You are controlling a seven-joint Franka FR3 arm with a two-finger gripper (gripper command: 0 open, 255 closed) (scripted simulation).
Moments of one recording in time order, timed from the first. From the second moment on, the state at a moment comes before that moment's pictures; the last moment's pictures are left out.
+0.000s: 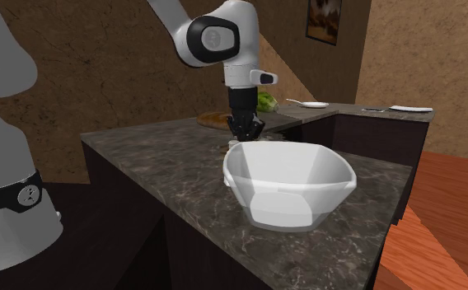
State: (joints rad) arm 0.25 0.07 0.26 -2.42 0.01 2.55 -0.26
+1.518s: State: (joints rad) arm 0.25 -0.14 0.25 -2.30 0.08 2.23 -0.30
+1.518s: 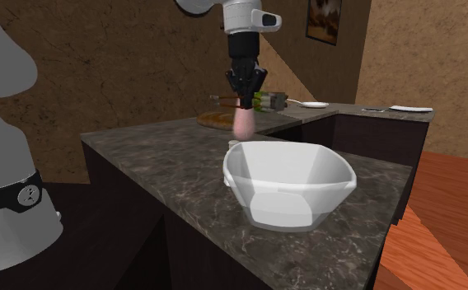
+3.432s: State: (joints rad) arm 0.10 -0.10 0.03 -2.35 0.07 2.31 -0.68
